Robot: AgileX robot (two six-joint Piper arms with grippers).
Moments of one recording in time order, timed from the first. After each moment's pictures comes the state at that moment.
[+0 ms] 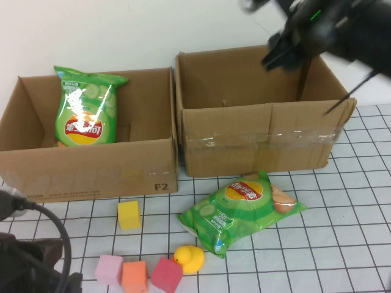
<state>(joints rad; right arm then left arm) 0.58 1.92 -1.91 -0.77 0.93 0.32 -0.64 0.77 -0.58 0.43 0.67 -0.71</state>
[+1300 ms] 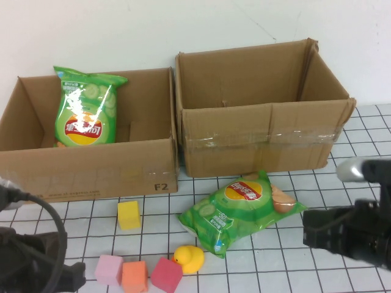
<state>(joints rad) 0.58 1.28 -0.53 -0.11 -0.08 0.53 -0.64 0.77 -0.58 0.45 0.62 -0.79</state>
